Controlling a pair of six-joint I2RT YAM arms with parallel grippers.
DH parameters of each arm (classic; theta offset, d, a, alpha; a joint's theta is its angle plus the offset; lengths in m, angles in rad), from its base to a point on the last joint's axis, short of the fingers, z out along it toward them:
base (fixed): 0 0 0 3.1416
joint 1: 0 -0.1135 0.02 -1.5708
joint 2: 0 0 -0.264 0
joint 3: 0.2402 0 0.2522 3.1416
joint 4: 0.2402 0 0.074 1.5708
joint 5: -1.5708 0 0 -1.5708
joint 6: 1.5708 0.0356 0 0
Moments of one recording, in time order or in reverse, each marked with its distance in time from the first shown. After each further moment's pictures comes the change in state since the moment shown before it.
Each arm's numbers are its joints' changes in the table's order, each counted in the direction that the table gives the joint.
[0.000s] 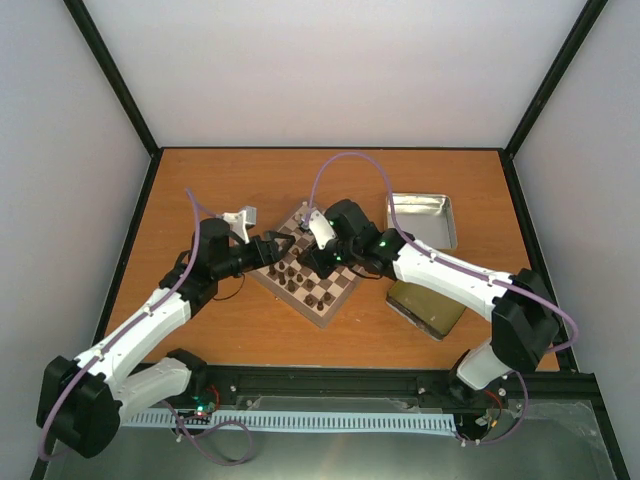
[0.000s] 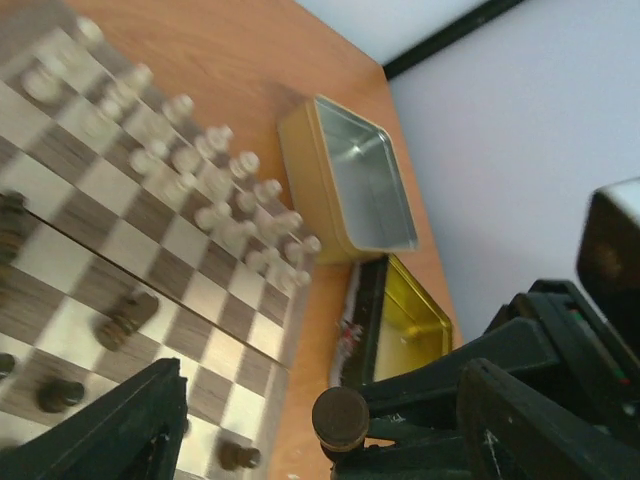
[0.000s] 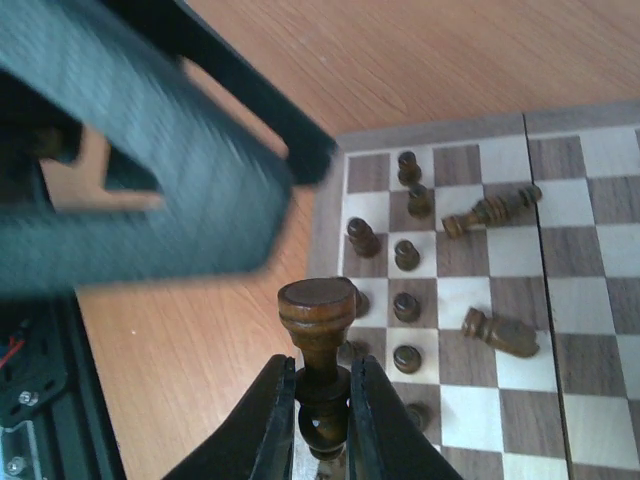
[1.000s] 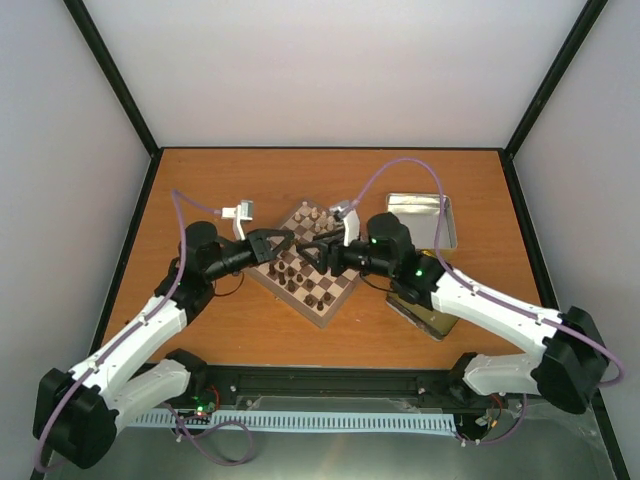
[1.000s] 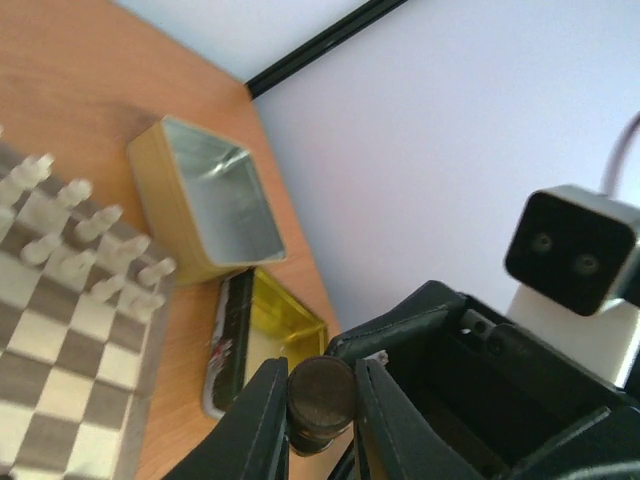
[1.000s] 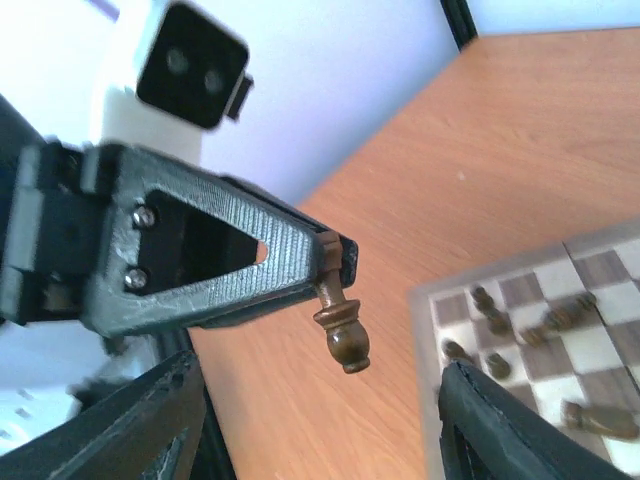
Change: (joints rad) left arm 0.000 0.030 -0.044 -0.232 -0.194 -0.150; right arm 0.001 0.276 -0.246 -0.368 0.021 0.319
